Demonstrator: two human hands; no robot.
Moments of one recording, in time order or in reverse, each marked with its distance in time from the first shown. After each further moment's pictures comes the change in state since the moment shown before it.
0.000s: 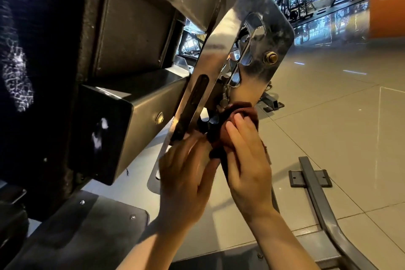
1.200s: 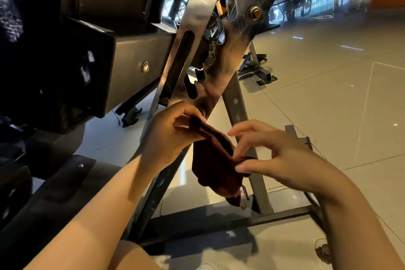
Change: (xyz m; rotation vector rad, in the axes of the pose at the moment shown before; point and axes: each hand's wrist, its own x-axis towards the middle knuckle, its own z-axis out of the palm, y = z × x) left_hand 0.017 0.013 -0.043 -0.629 -0.409 -0.274; right_hand 0.022 -0.023 -0.134 0.336 -1.020 0.516
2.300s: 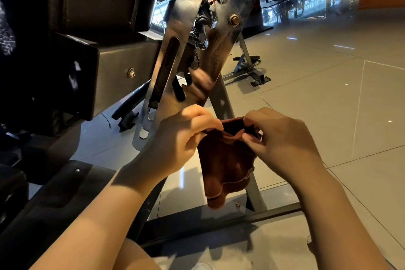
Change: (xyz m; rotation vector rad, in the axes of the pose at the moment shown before) left_hand 0.008 0.019 0.023 0.485 -0.151 0.375; right_hand -0.009 -0.007 -0.010 -0.745 0.421 0.068
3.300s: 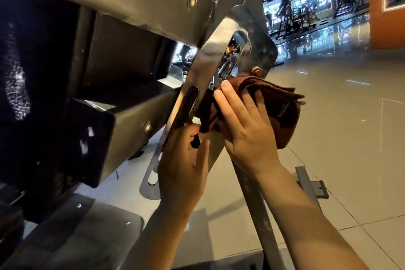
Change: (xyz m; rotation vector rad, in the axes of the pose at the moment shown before) left_hand 0.027 -0.023 0.022 0.063 0.622 -0.517; right_hand 0.130 -0.014 0.057 -0.028 0.660 -0.403
